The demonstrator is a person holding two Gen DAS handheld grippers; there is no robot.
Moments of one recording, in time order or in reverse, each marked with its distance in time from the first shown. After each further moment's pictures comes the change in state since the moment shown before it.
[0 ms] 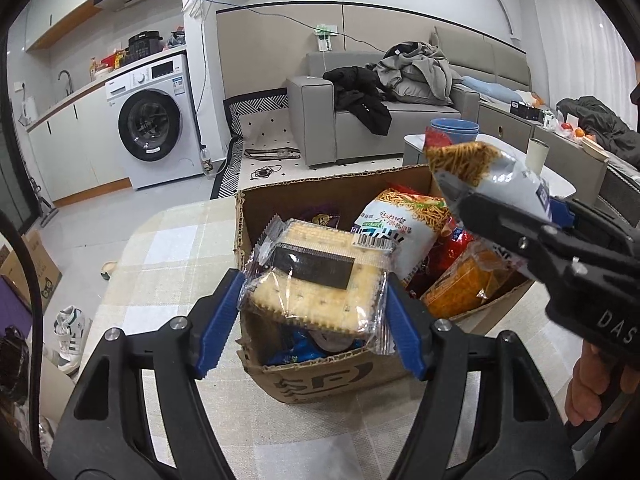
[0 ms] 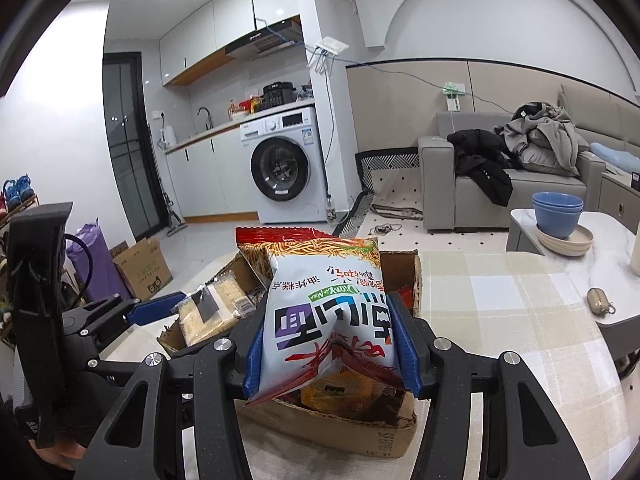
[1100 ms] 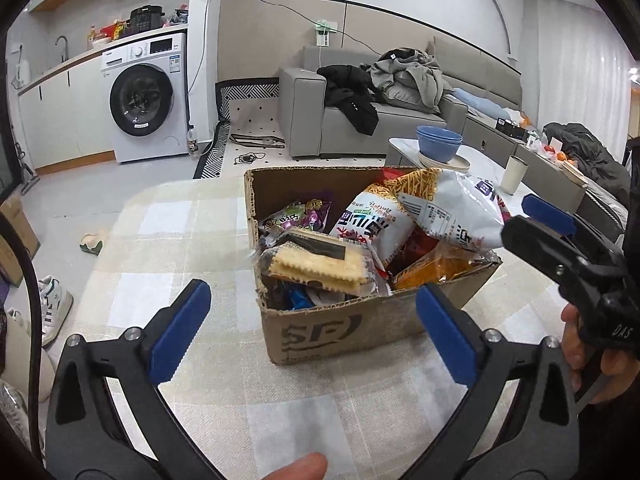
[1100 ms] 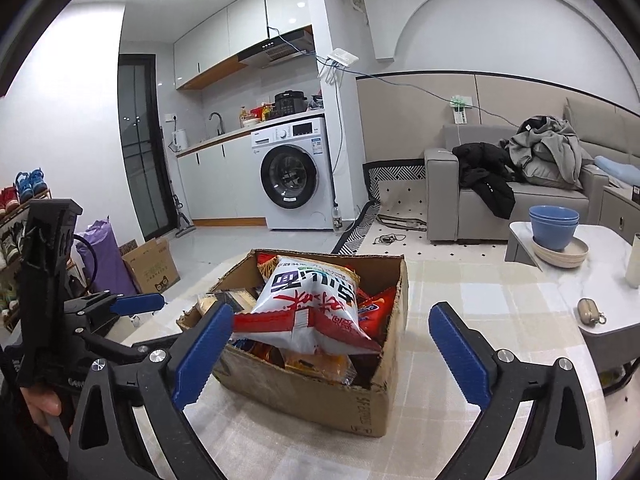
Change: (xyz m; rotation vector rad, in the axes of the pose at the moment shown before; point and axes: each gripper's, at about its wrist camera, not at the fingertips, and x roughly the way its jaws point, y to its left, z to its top) left arm -0.039 0.022 -0.014 -0.096 0.024 -0.096; right arm -0.039 -0.018 -0.007 -0.031 -0.052 0.027
